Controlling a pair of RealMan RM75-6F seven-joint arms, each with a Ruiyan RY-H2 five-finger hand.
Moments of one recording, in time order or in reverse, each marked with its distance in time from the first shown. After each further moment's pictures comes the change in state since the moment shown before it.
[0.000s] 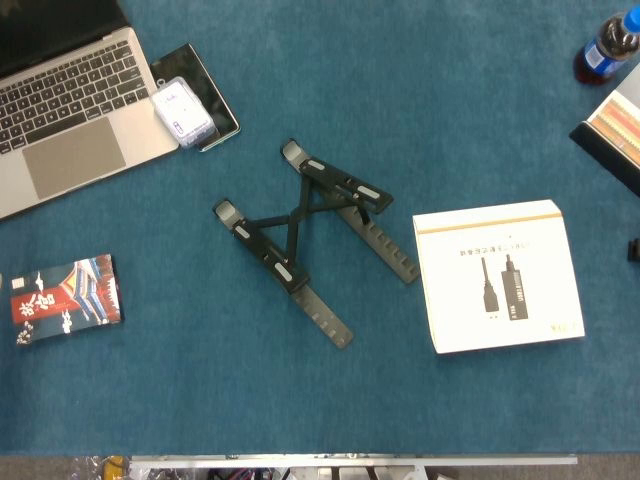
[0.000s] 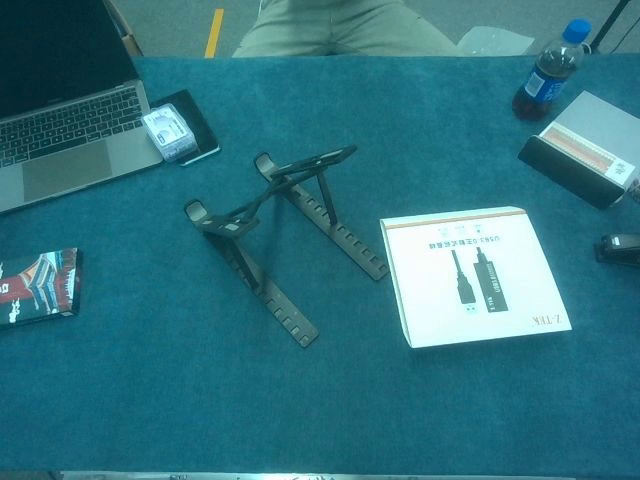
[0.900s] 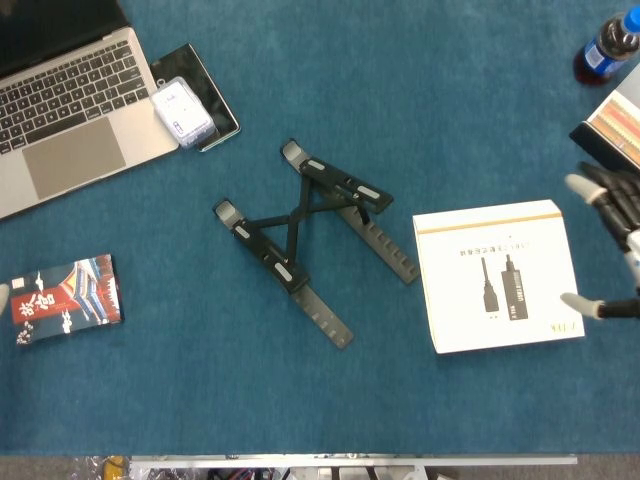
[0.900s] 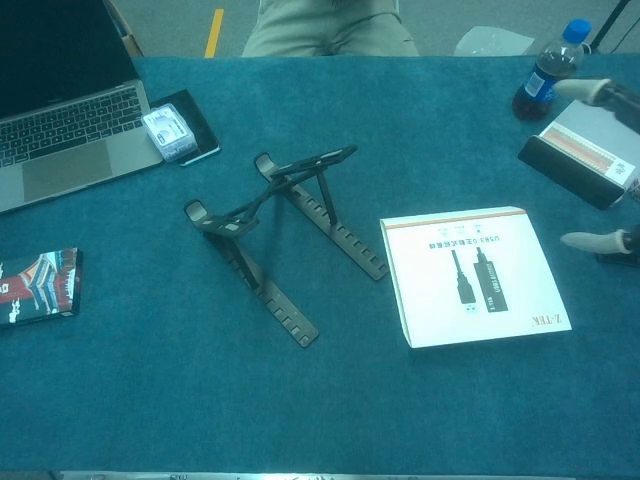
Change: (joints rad) left arm 0.001 0.074 0.037 -0.059 0.052 -0.013 -0.067; right arm 0.184 0.037 0.001 -0.078 -0.059 -0.245 0.278
